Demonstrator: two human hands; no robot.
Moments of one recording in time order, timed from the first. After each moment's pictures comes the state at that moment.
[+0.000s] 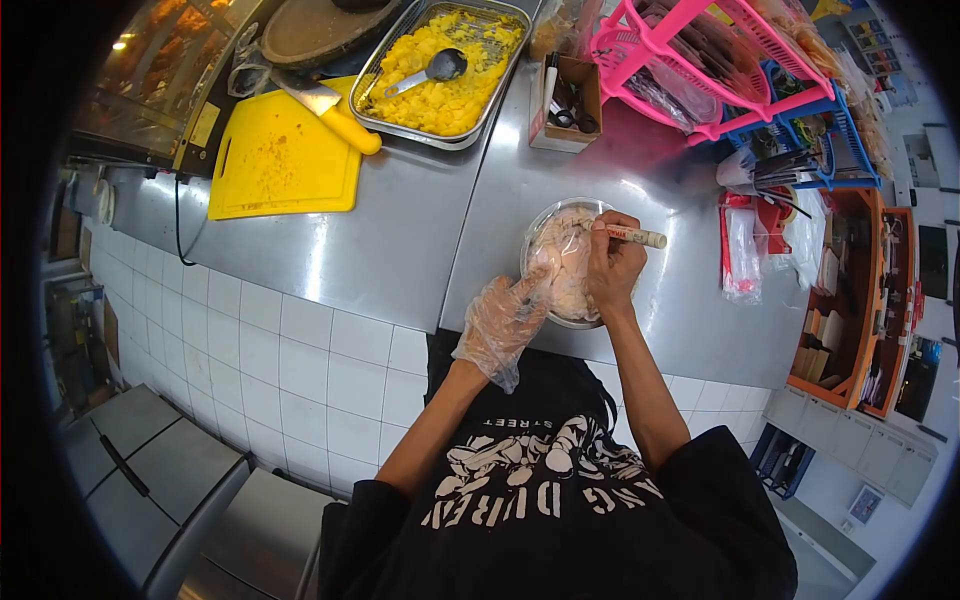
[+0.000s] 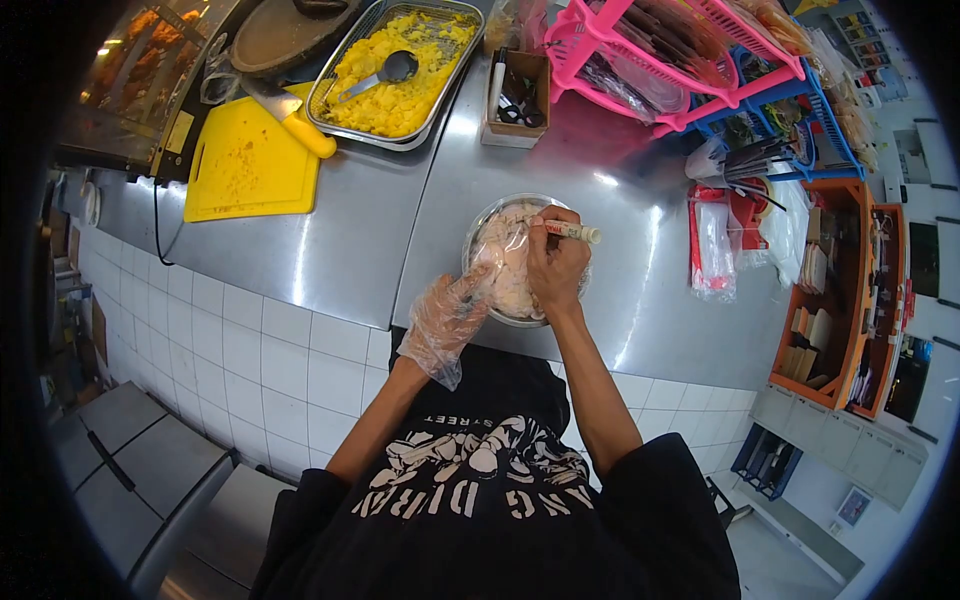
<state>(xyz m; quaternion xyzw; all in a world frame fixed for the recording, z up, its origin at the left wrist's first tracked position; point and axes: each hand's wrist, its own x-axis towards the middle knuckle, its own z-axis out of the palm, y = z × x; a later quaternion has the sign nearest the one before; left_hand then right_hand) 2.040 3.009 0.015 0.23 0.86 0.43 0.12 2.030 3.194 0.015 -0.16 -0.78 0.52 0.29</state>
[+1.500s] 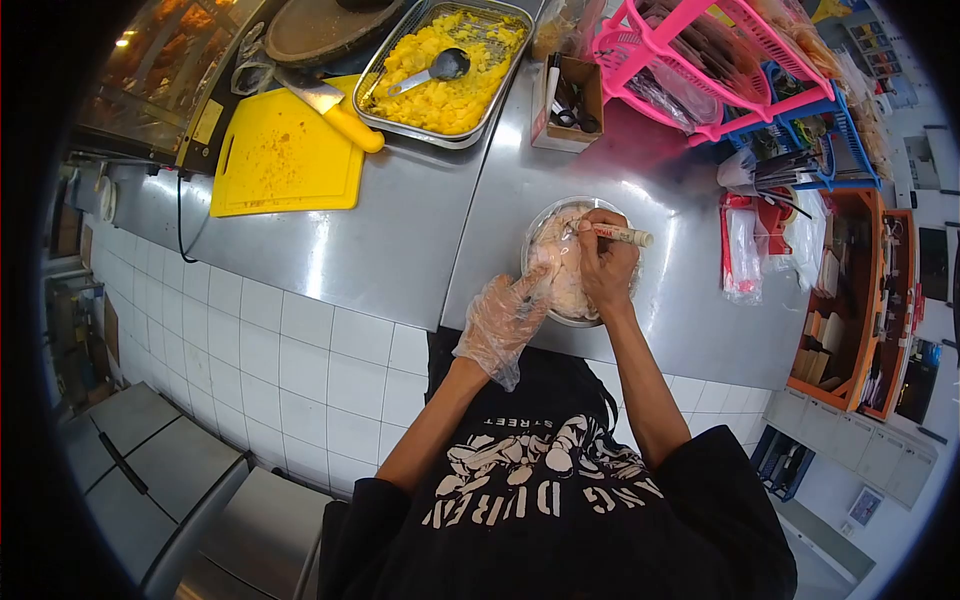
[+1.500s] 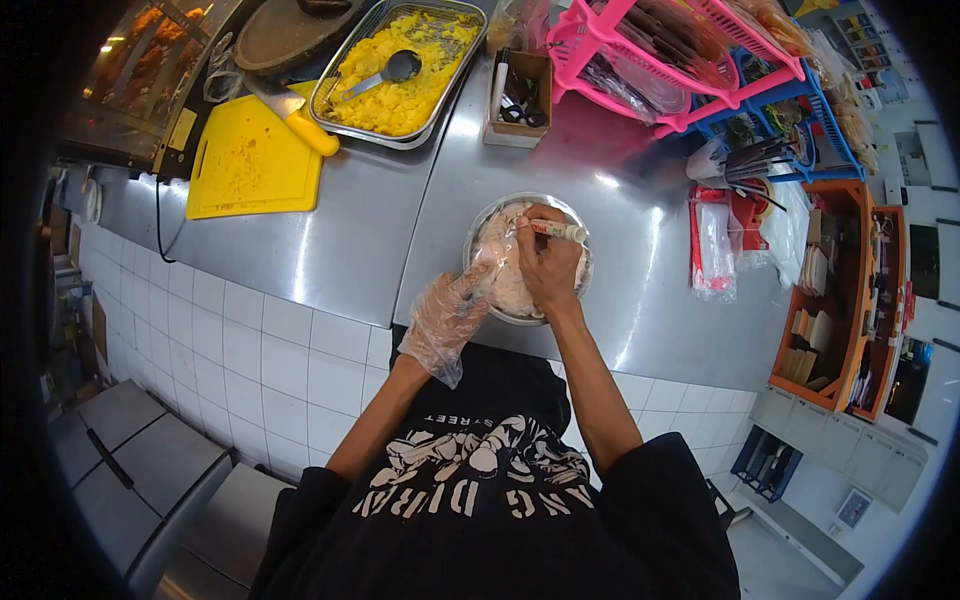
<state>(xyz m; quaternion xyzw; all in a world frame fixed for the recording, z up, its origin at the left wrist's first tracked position) 2.040 3.009 0.017 0.23 0.86 0.44 0.11 2.028 3.190 0.016 -0.11 -0.81 0.51 0.26</state>
